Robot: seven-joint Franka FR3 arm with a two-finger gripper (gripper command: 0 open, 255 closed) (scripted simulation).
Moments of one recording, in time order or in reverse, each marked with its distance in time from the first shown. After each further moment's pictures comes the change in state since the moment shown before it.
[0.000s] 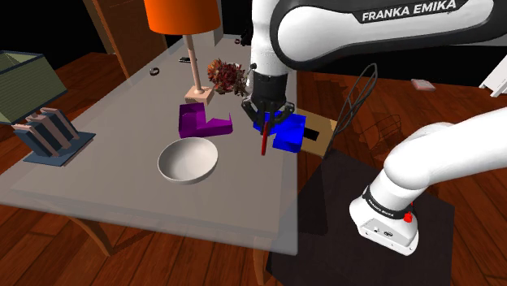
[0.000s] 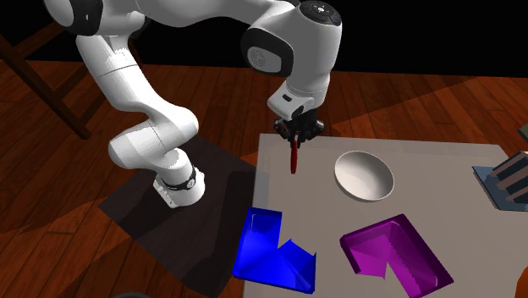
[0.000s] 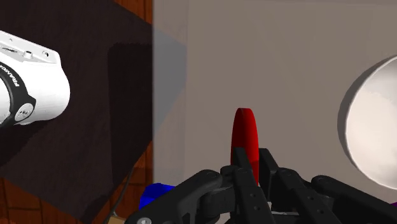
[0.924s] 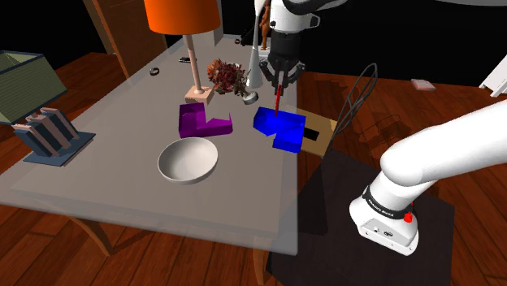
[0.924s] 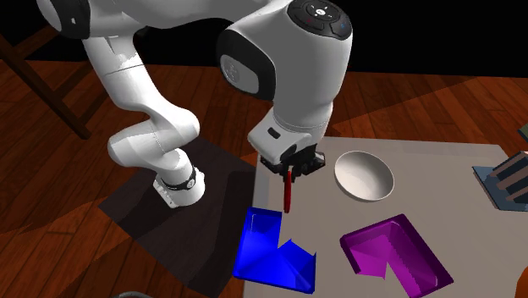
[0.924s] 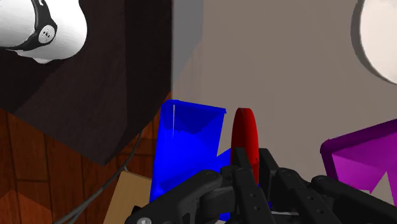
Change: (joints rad) arm -0.120 0.090 -0.196 0.119 -0.145 -0.080 -0.220
